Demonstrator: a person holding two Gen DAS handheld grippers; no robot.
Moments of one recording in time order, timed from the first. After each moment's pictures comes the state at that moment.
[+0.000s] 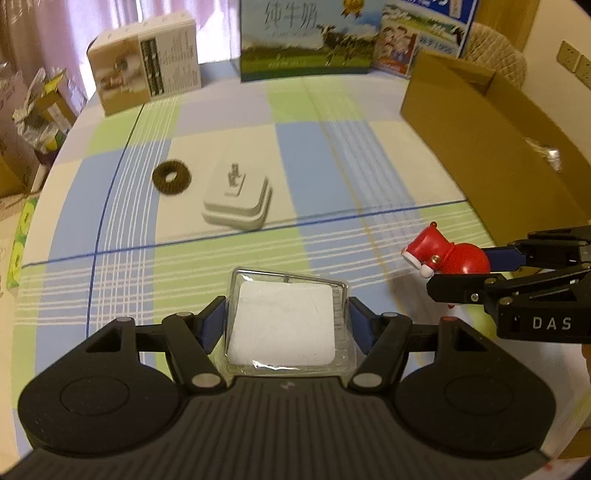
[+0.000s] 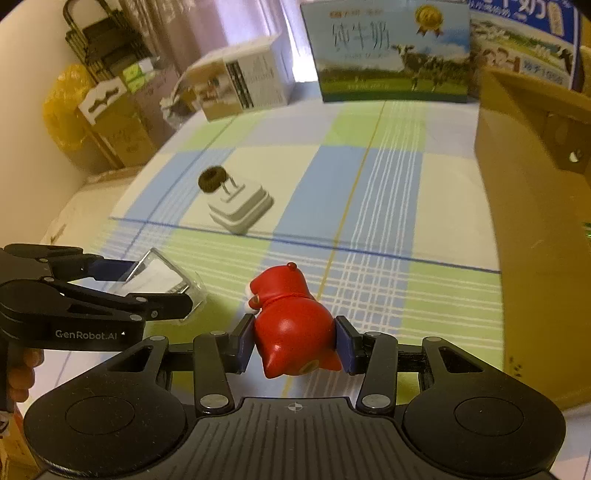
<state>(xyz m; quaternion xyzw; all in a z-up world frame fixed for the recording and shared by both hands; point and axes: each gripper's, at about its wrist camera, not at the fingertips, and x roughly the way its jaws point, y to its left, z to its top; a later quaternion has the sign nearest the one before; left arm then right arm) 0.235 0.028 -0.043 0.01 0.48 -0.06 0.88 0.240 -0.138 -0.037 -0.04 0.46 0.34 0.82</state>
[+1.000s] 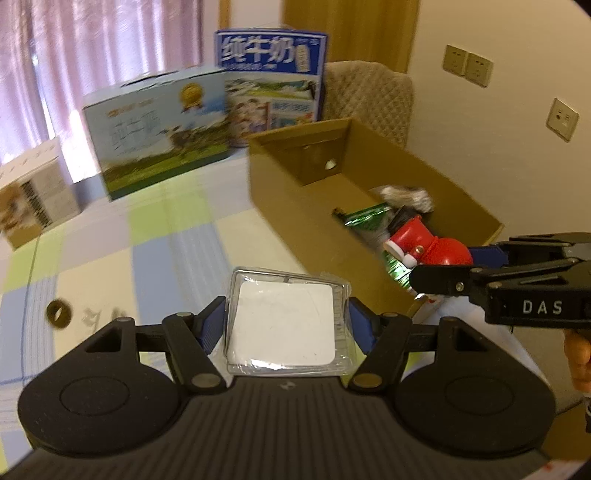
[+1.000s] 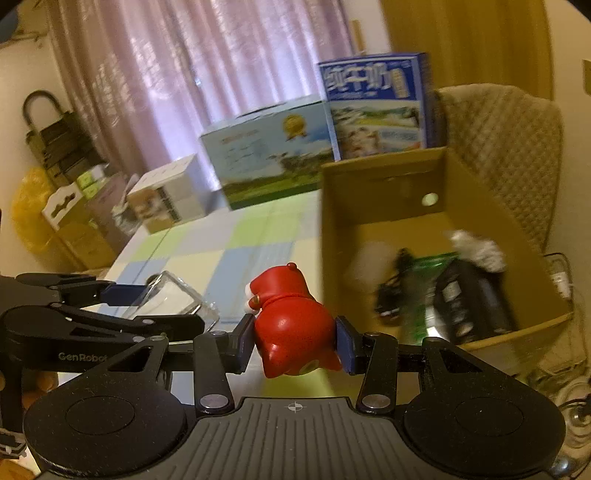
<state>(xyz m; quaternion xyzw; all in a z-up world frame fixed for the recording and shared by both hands) 0.241 -0.123 0.037 0.05 0.39 -0.20 0.90 0.231 -0.298 0.054 0.04 0.36 0.25 0.90</state>
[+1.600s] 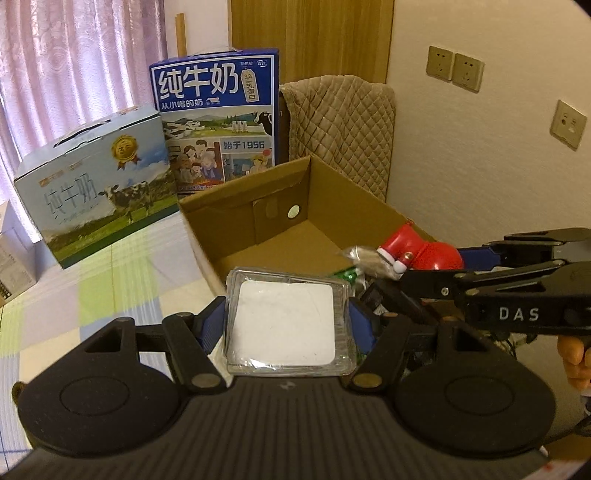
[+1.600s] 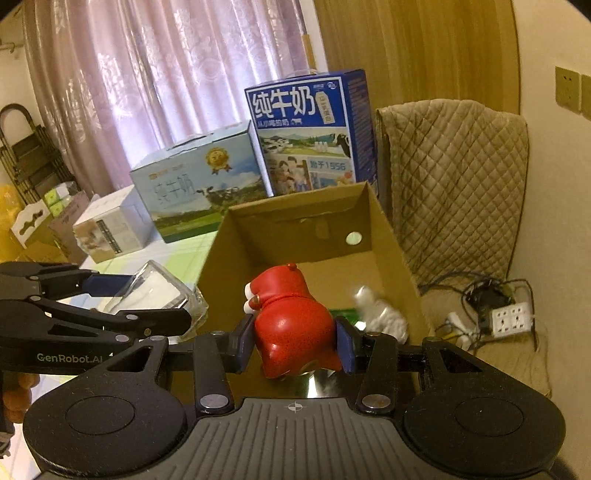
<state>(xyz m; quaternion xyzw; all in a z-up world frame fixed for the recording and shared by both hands) 0.322 -0.234 0.044 0.08 0.36 -0.21 0.90 0.330 -0.373 0.060 0.02 0.35 0.22 0.91</state>
